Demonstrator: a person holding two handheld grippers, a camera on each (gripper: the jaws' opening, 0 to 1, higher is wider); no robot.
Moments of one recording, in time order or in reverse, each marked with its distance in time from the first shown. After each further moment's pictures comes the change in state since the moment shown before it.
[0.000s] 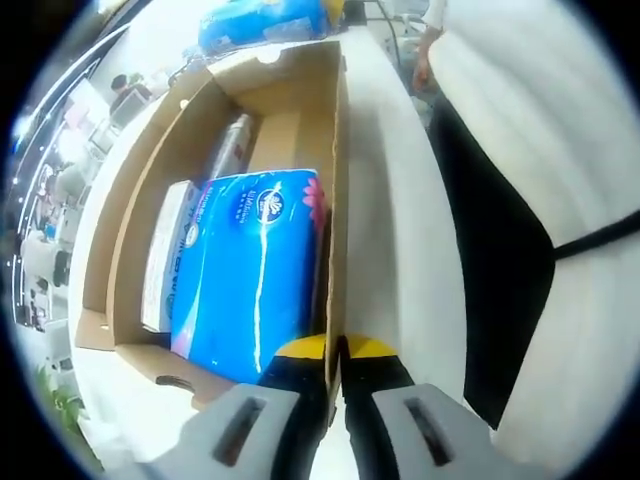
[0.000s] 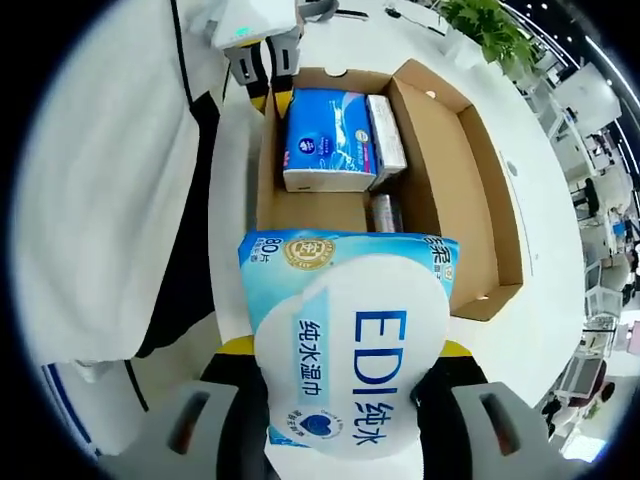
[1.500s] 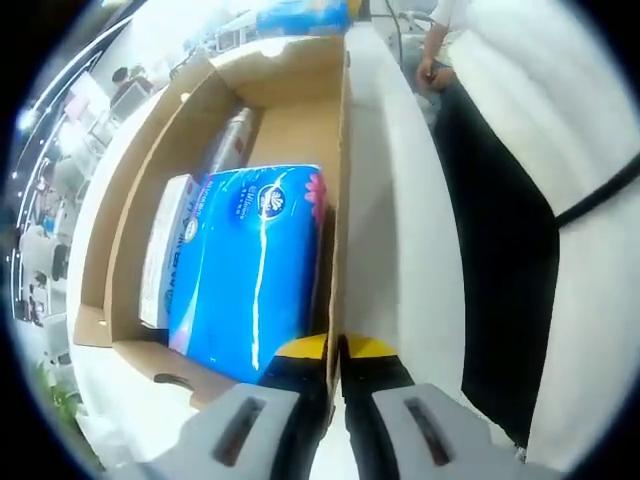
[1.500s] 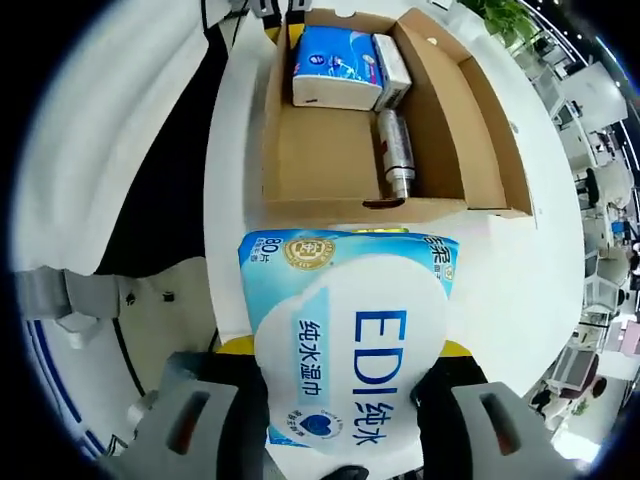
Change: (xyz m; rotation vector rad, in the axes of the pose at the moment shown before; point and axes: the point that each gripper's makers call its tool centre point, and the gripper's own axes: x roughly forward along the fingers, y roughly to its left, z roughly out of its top) left arm 0.002 0.000 -0.001 -0.016 0.031 -0.012; right arm 0.015 0.003 -0.091 -0.027 0.100 -0.006
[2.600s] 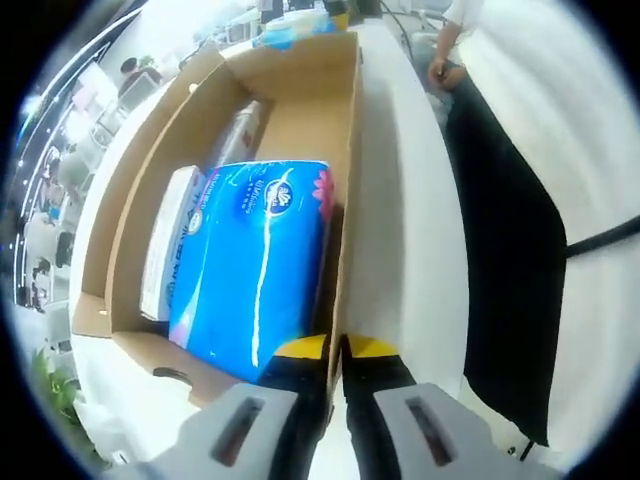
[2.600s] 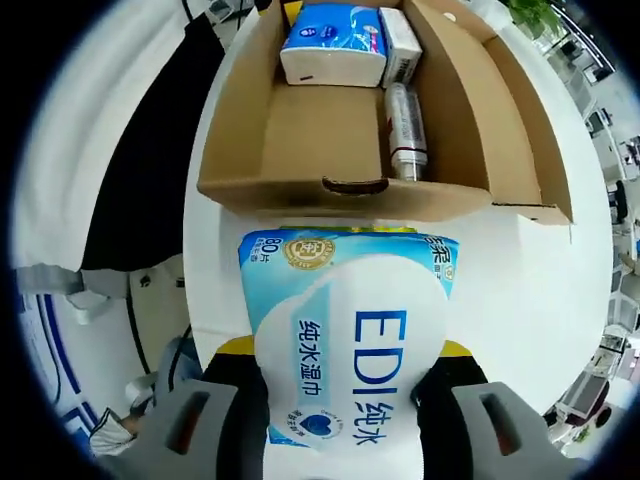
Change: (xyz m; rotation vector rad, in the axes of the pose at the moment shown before) left arm -0.001 0.000 -0.001 -0.043 0.021 0.033; right arm 0.040 -0.018 0.001 -0.077 0.013 0.124
